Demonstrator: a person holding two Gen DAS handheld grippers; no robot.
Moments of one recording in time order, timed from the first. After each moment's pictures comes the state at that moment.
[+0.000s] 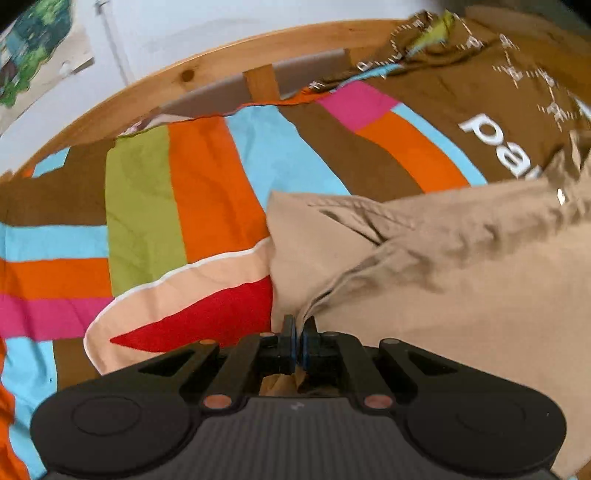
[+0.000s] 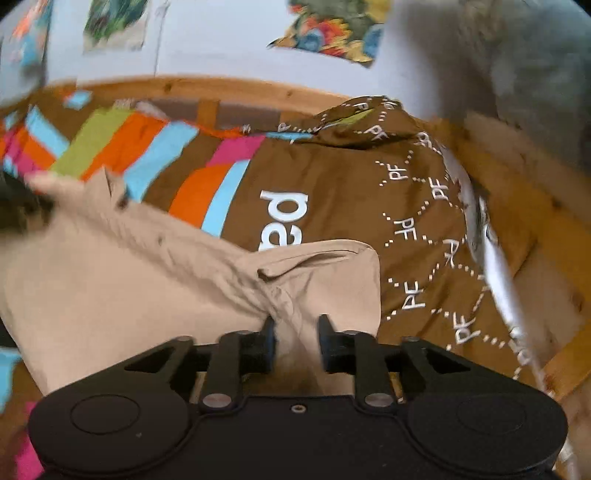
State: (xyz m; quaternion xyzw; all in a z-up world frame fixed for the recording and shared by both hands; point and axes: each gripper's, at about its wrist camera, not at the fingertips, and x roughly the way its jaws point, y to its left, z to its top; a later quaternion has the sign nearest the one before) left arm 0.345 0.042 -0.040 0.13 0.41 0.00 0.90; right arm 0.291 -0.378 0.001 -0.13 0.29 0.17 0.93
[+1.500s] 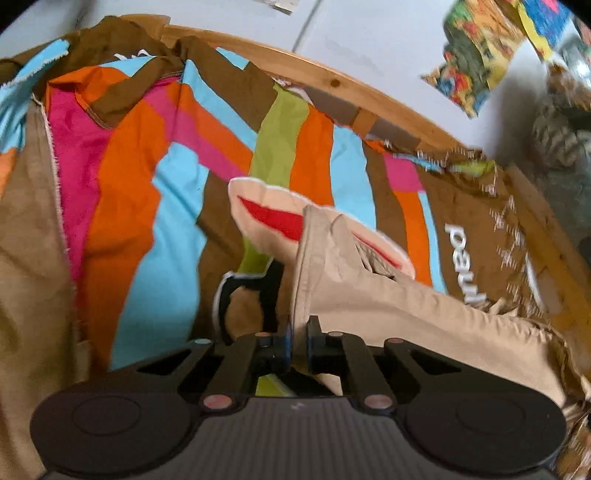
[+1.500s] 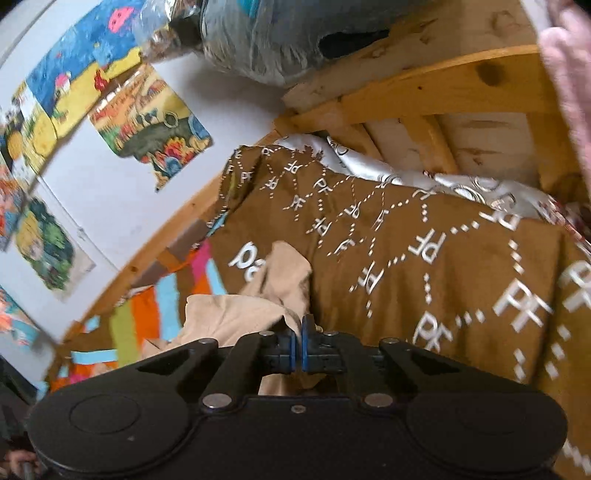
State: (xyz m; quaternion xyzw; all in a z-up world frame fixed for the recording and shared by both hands) left arm 0.161 0.185 0.053 -0.20 0.42 0.00 0.89; right arm 0.121 -0.524 0.021 0.31 0.28 0.08 0.90
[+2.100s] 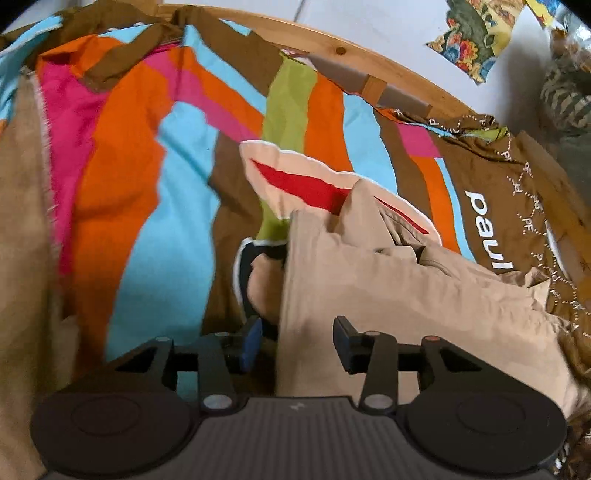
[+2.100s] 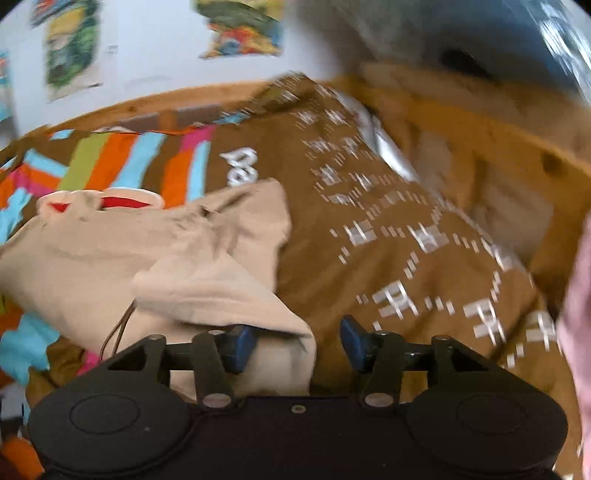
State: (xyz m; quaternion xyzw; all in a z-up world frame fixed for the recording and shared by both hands) left arm 0.173 0.182 0.008 -0.17 0.43 0.00 0.89; right arm 0.086 -0.461 -0.004 -0.04 0.31 0.10 0.94
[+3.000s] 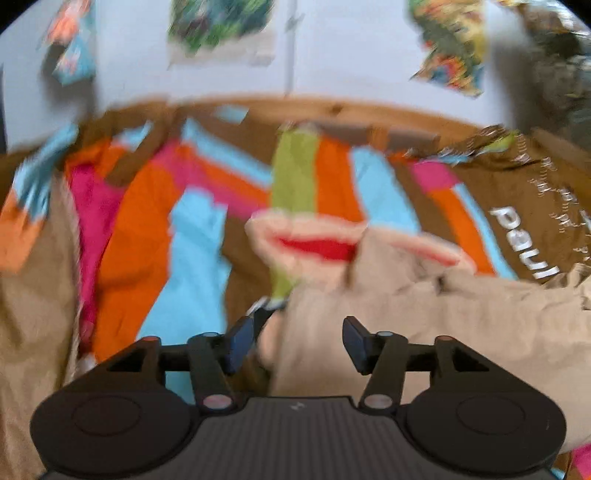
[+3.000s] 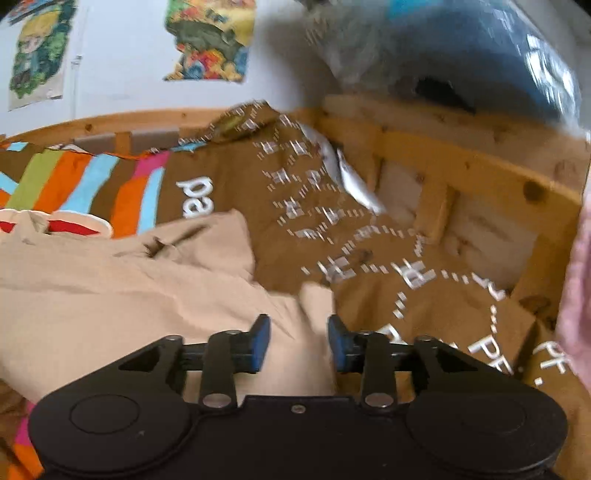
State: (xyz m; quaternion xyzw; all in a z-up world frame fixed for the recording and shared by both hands) left arm 0.152 0.112 0.026 -0.03 0.31 0.09 0.95; right arm 0.112 -0.423 -0.026 -0.06 0.25 0.00 0.97
